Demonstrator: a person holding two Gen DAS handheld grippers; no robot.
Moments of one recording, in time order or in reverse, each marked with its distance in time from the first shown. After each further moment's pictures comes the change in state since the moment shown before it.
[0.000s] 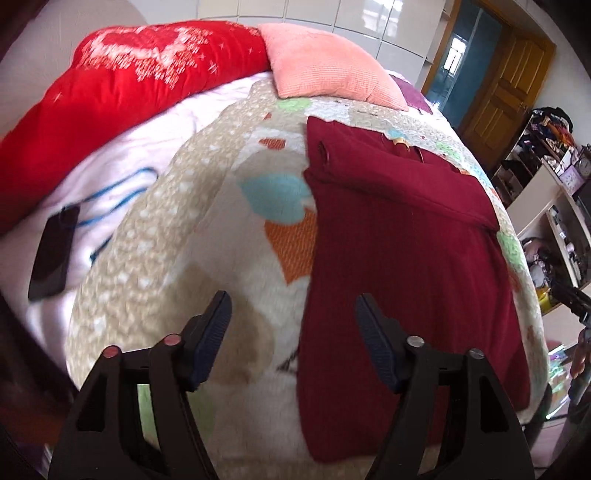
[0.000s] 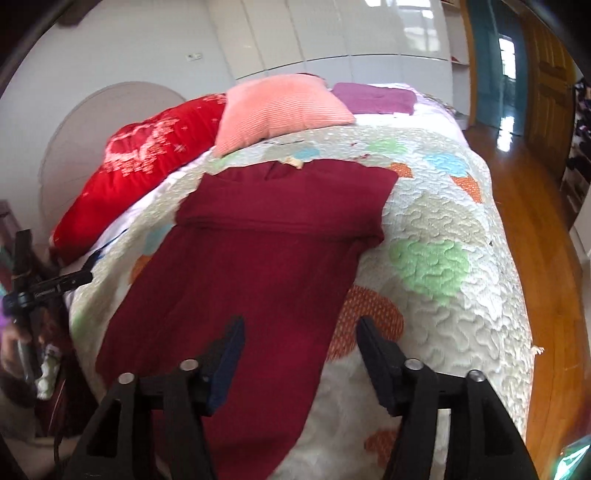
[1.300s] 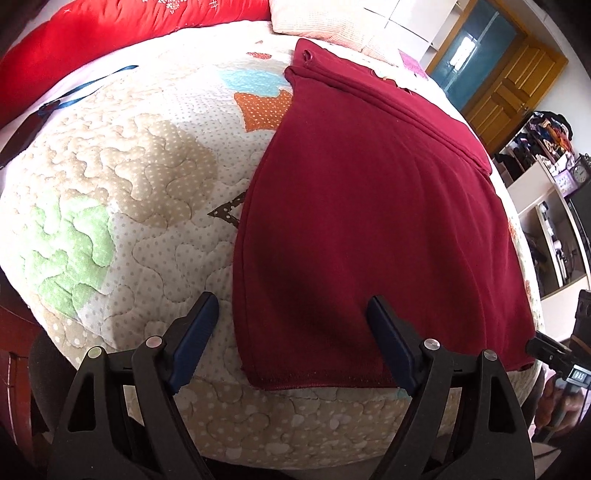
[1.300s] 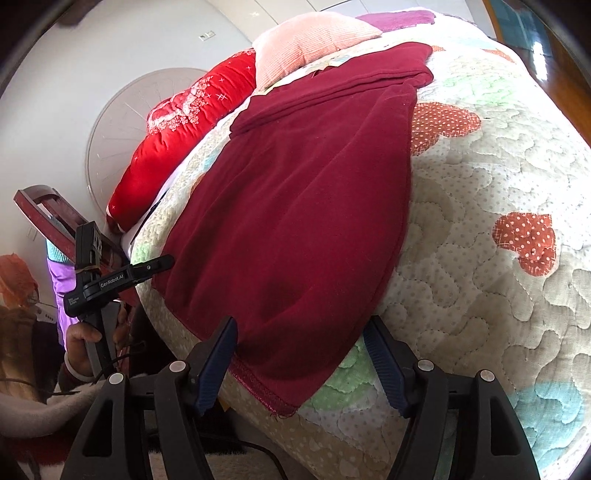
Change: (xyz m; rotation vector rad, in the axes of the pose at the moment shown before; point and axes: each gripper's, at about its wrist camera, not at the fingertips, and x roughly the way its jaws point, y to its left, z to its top) left arm 0.038 -0.025 -0.097 -0.074 0.100 -0.077; right arm 0.037 0.016 -0.111 0.160 0.149 0.298
